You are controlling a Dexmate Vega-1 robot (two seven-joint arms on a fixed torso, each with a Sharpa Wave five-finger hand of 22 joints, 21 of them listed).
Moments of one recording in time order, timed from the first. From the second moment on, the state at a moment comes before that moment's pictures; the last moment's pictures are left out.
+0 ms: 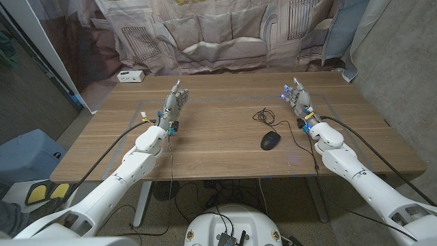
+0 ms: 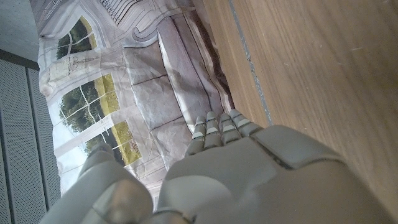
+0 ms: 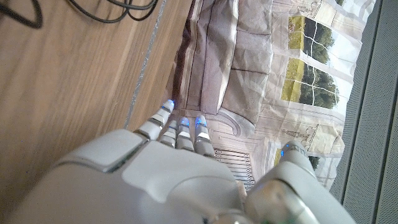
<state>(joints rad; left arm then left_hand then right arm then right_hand) 0.90 0.53 0.37 -1.40 -0.60 -0.29 0.06 0.07 -0.07 0.25 -0.01 0.22 0.14 0.13 0.21 0.17 0.13 0.10 0.25 0.19 0.03 0.09 0.20 0.17 0.01 0.00 0.22 0.17 -0.85 -0.54 -0.35 -1.29 0.64 0.36 0.07 0.08 -0.07 0.25 -0.10 0.20 0.18 0.10 0.22 0.18 0.06 0.13 0.22 0.19 -0.06 0.06 0.22 0.22 0.17 -0.02 0.23 0.17</state>
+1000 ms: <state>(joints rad) 0.96 0.57 0.35 -1.56 -0.53 -0.25 0.16 0.09 -0.05 0.26 -0.02 0.21 0.20 0.11 0.21 0.17 0.17 0.09 0.25 0.19 0.08 0.08 0.20 0.17 0.04 0.01 0.22 0.17 -0.94 -0.61 -0.30 -1.40 0.65 0.45 0.12 0.10 -0.05 0.25 -0.11 0.20 0.21 0.10 0.22 0.18 0.11 0.12 0.22 0.19 -0.01 0.05 0.23 0.21 0.22 -0.03 0.22 0.17</state>
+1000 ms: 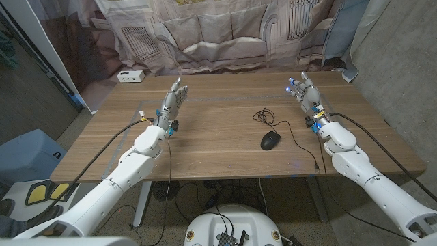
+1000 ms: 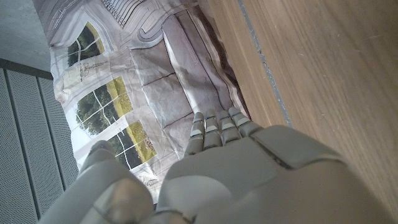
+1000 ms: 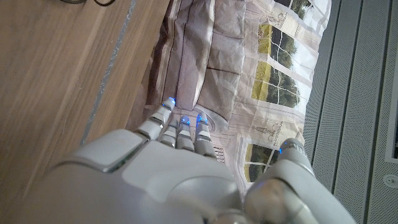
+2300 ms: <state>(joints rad) 0.91 0.59 0.35 -1.52 -0.55 -0.25 0.10 0.10 -0.04 0.26 -0.03 0.21 0.21 0.11 0.21 0.17 0.19 0.09 0.25 0.19 0.09 0.09 0.20 0.17 0.04 0.02 0.21 0.17 -1.17 -0.68 -0.21 -1.65 0.56 0.51 -0.02 0.11 -0.04 0.25 -0.12 0.20 0.23 0.10 0.22 0.18 0.15 0.13 0.23 0.19 0.03 0.05 0.23 0.21 0.26 -0.02 0.22 0.17</state>
